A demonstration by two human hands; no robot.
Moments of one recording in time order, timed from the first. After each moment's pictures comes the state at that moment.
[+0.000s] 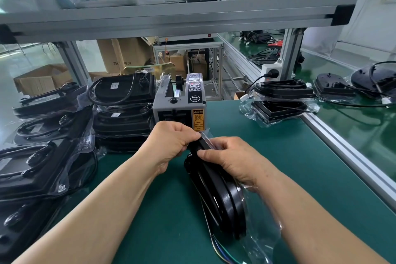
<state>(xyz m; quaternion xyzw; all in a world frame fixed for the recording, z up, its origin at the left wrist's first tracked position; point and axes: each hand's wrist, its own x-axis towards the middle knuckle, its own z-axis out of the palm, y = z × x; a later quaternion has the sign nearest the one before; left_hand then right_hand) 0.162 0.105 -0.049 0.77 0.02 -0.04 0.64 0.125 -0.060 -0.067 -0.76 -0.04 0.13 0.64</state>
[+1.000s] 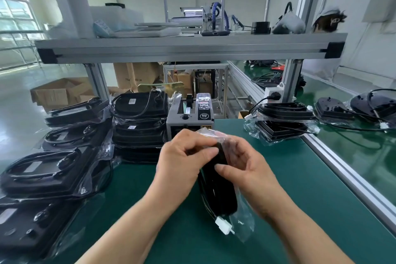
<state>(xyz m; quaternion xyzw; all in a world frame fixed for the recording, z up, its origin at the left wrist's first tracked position) 0.086 0.102 -0.027 0.73 -0.16 0.15 0.64 0.081 -0.061 -0.058 -0.66 -0.18 -0.03 0.73</state>
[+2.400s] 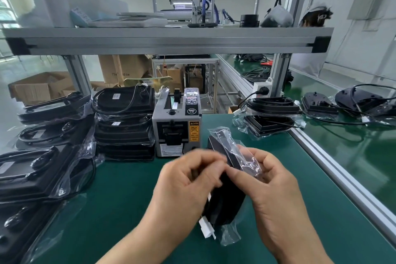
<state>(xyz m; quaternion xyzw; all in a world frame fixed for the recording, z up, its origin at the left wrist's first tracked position) 0.042 0.082 -0.034 0.74 -0.22 0.13 0.62 0.017 -0.070 -0.037 -0.62 0.02 -0.14 0.77</state>
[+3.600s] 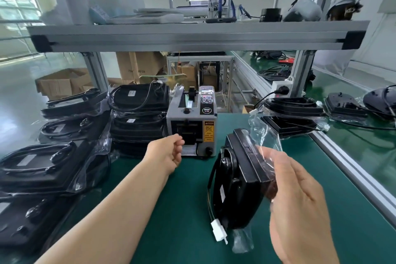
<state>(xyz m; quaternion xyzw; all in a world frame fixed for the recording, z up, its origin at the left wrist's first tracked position) 0.194 0.128 -0.068 0.58 0.26 -0.05 0.77 0.026 -0.064 -0.043 -0.67 0.04 -0.19 0.72</state>
